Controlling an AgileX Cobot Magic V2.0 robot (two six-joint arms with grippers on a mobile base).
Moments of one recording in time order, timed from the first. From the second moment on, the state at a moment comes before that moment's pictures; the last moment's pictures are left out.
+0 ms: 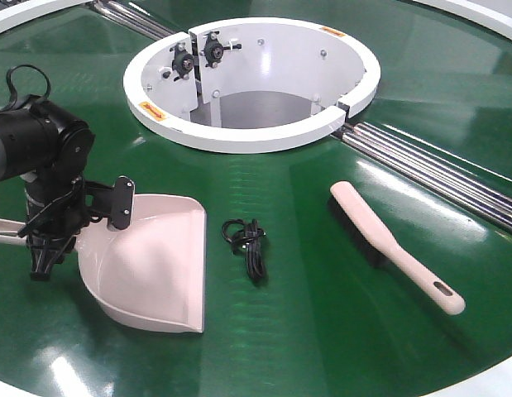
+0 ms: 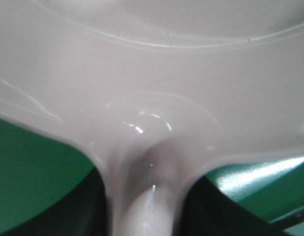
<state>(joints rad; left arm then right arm) -0.27 1.90 -1.39 0.36 1.18 1.07 0.01 -0.01 0.03 -0.07 0.05 0.02</state>
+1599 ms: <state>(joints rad) -0.27 1.90 -1.39 0.36 1.17 1.07 0.01 -0.01 0.03 -0.06 -0.08 0.06</state>
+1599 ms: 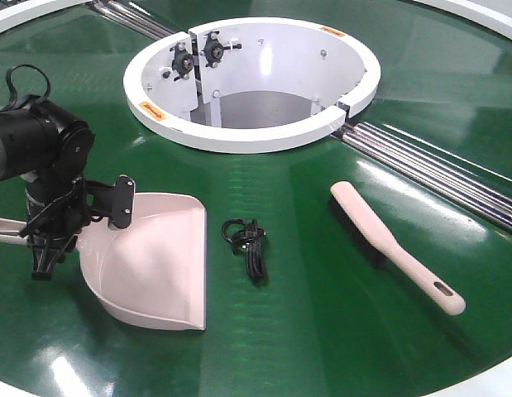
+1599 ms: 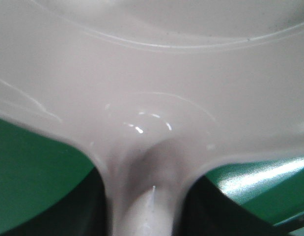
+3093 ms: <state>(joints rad) -0.27 1.90 -1.39 0.36 1.17 1.07 0.01 1.00 -0.84 0.16 0.69 -0.25</state>
